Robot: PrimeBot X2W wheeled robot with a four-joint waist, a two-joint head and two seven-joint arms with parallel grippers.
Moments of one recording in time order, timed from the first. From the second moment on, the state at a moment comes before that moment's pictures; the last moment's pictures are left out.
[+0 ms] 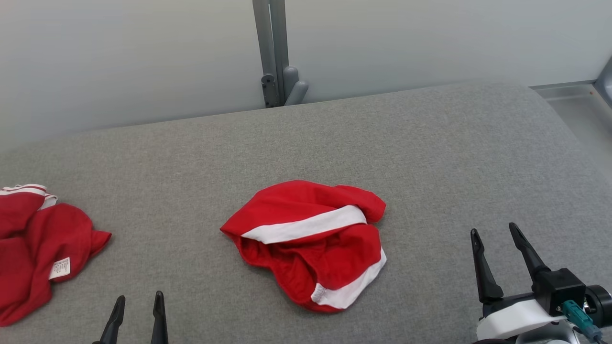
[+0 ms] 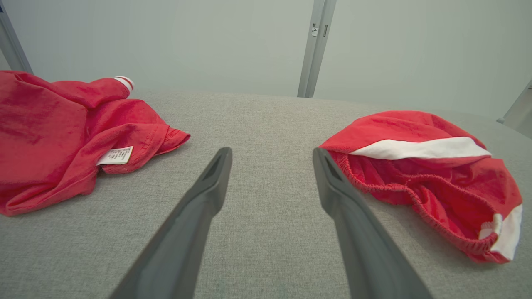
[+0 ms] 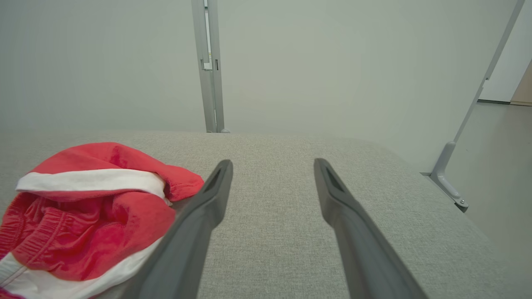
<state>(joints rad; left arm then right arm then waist) 0.23 0.11 0.00 0.10 -0.28 -0.10 -0.26 0.07 -0.07 -0.04 0.09 0.01 0.13 -0.26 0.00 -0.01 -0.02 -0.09</state>
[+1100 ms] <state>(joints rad) -0.05 0.20 -0.58 0.18 -0.41 -0.13 0.08 0.01 -0.06 0.02 0.10 0.03 0.13 -0.26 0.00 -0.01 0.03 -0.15</state>
